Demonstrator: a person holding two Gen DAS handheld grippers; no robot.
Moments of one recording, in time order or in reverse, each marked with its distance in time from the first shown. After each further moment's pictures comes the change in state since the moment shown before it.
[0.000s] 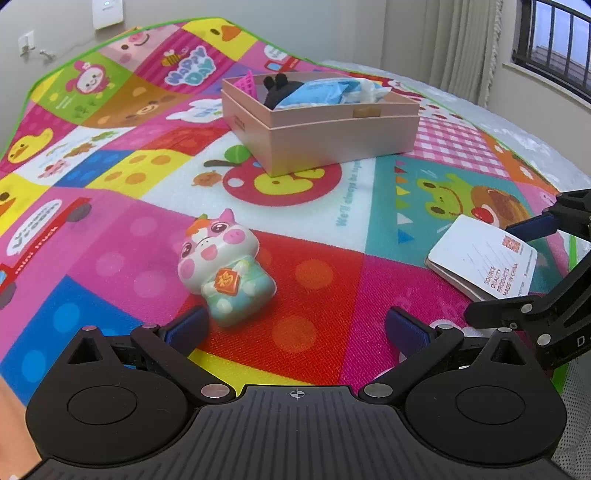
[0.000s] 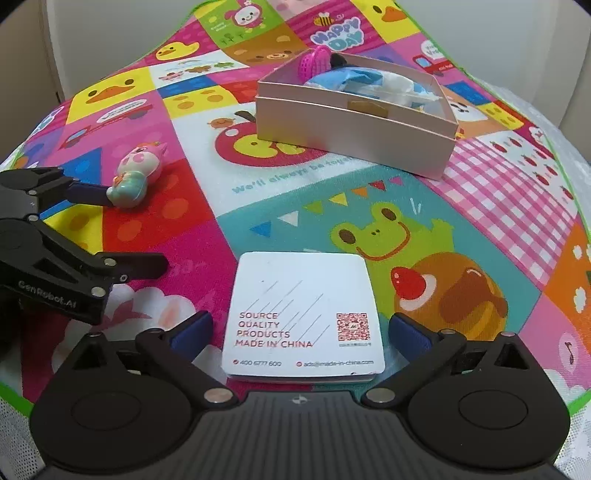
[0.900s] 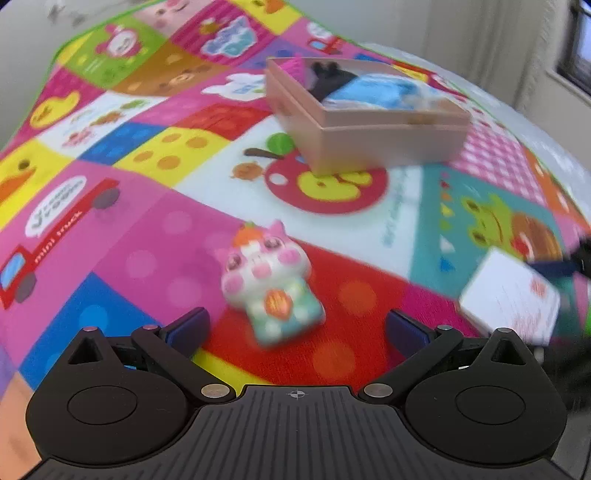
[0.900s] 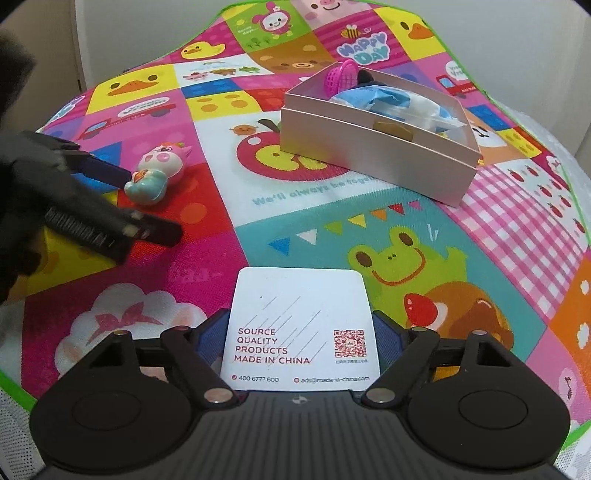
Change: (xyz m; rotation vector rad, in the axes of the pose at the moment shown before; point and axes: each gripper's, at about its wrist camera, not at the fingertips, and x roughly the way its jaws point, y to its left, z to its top) left arm 0.010 0.026 0.032 -0.142 0.098 0.055; right arm 0.001 0.005 0.008 -0.083 -0.021 0.027
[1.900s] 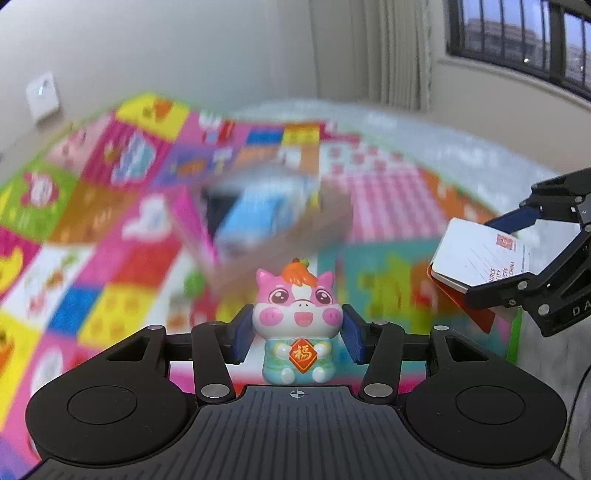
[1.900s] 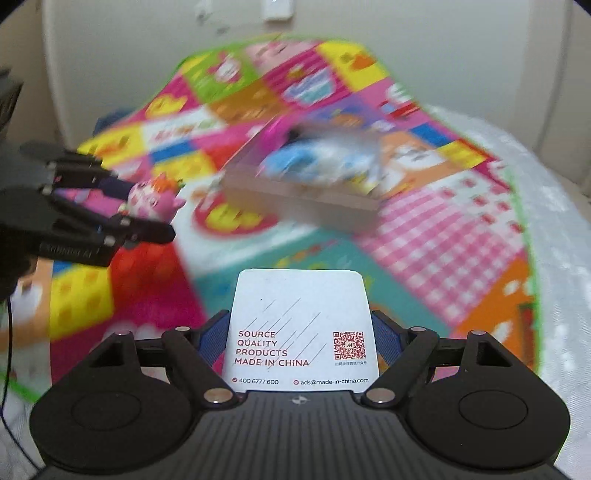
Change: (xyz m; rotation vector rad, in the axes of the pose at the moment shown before) left arm -0.066 -0.071 0.061 0.376 -0.202 -0.137; right arm -0.090 -0.065 0.015 0.144 -0.116 -0.053
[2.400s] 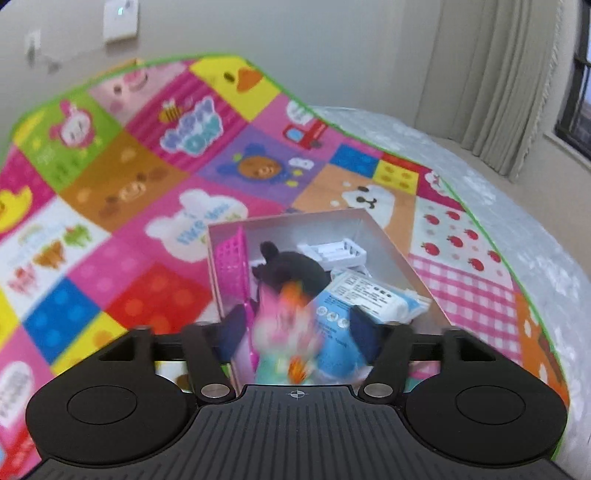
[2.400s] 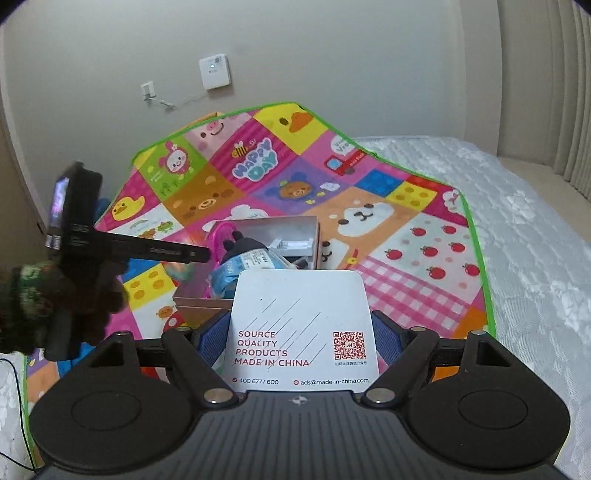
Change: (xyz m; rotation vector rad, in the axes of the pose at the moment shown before) left arm 0.115 0.082 0.082 -0.408 0.056 0.106; right arm -0.025 -0.077 0.066 0.203 -0.114 0.005
